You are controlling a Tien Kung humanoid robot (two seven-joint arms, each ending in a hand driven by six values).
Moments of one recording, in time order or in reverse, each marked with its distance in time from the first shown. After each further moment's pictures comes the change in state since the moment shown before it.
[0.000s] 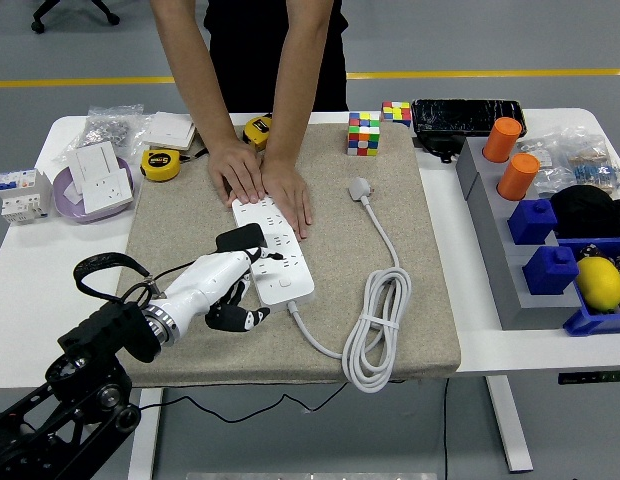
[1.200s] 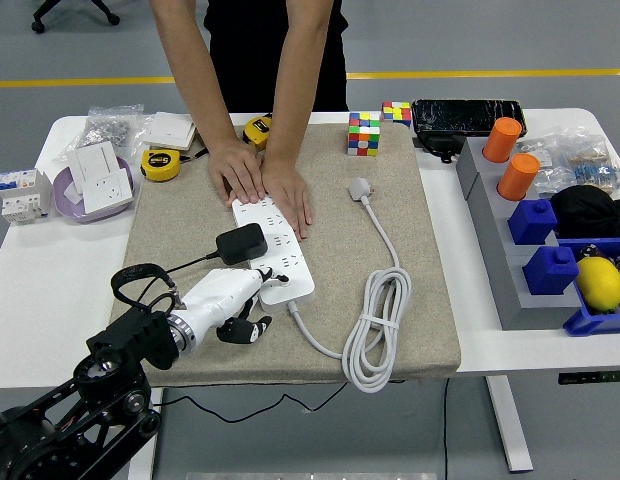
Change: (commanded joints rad) left arm -0.033 -0.021 0.067 0.089 0.038 0.000 0.008; right arm -0.001 -0.003 -0.007 0.000 -0.002 0.001 0.000
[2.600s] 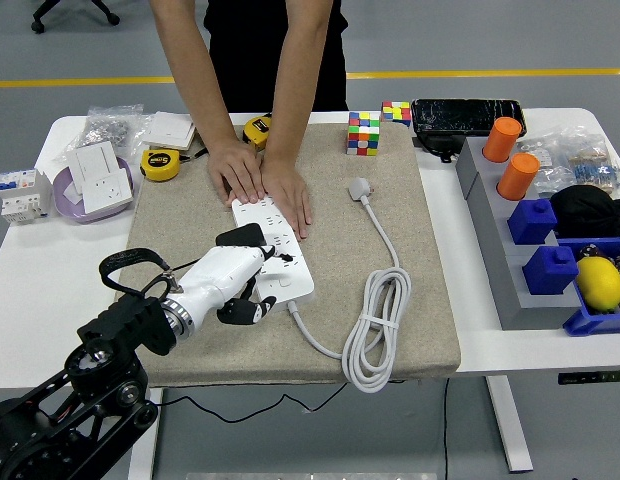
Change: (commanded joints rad) left arm -0.006 -0.006 -0.067 -0.111 -0.001 0.026 -0.025; right arm 0.003 0.001 -0.002 0.000 0.007 -0.001 0.001
